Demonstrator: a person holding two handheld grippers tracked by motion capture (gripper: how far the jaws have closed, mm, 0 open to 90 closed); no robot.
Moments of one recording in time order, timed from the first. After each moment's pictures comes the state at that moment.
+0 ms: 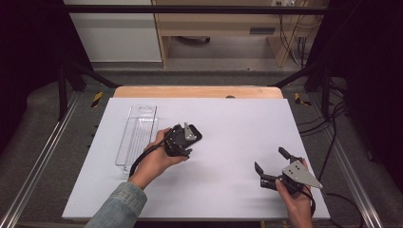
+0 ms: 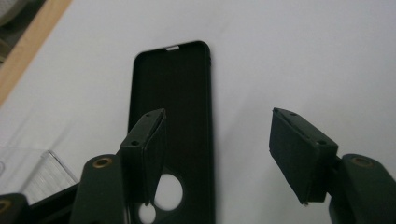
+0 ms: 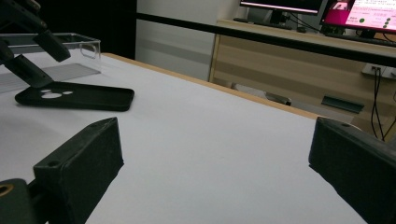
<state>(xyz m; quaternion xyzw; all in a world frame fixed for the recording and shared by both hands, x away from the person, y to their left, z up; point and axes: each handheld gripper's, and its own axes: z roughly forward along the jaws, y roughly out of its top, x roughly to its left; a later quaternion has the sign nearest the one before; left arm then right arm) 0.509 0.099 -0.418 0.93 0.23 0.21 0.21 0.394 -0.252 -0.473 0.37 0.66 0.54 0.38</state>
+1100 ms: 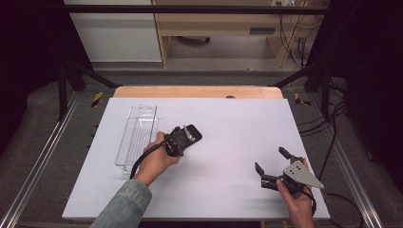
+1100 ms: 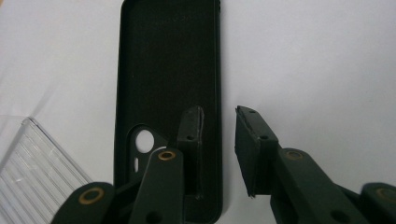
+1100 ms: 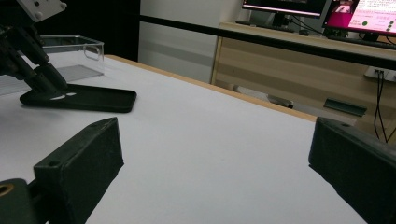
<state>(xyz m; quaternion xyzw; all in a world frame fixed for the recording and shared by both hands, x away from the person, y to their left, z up) 0.522 0.100 -0.439 0.94 0.25 0.19 0.13 0.394 -0.254 -0.472 0.36 0.66 0.54 0.37</state>
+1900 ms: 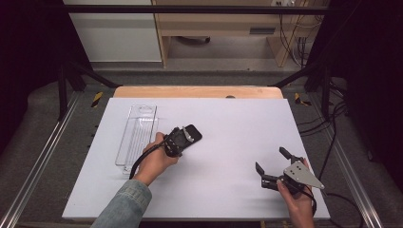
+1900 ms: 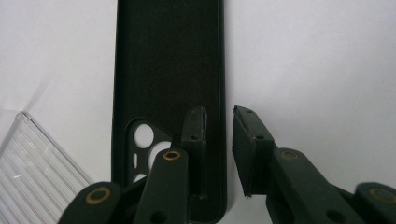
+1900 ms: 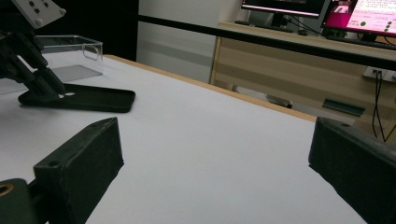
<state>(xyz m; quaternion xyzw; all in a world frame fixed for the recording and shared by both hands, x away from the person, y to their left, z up) 0.523 0.104 -0.445 0.94 0.25 0.19 0.12 0.393 -0.255 -0.472 0.36 0.66 0.54 0.38</state>
